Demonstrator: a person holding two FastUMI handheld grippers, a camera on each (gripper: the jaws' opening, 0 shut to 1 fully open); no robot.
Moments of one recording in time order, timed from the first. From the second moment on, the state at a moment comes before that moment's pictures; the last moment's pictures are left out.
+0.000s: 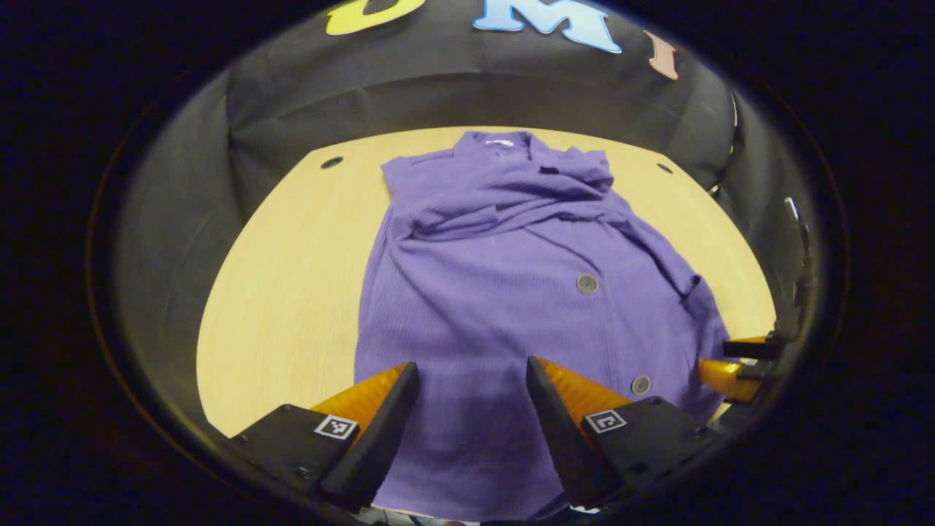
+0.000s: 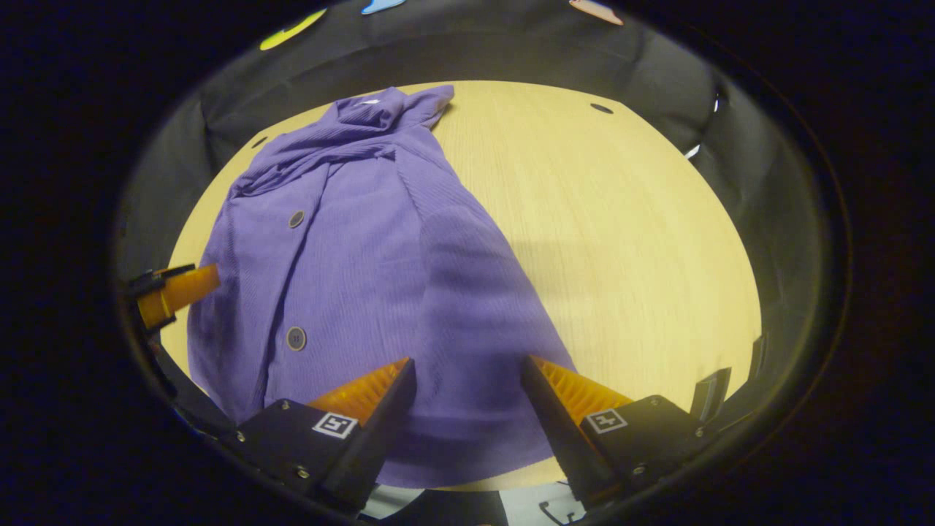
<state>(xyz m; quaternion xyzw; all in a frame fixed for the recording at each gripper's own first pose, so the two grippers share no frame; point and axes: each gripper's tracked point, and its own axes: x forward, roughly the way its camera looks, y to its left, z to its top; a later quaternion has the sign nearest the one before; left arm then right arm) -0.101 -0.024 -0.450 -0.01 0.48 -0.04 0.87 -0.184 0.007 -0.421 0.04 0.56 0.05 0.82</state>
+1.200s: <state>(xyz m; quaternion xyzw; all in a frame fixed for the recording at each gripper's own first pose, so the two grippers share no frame) -0.138 -0.014 -0.478 0.00 0.50 -0.03 0.87 -0.177 0.022 -0.420 0.03 0.55 0.10 0.83</state>
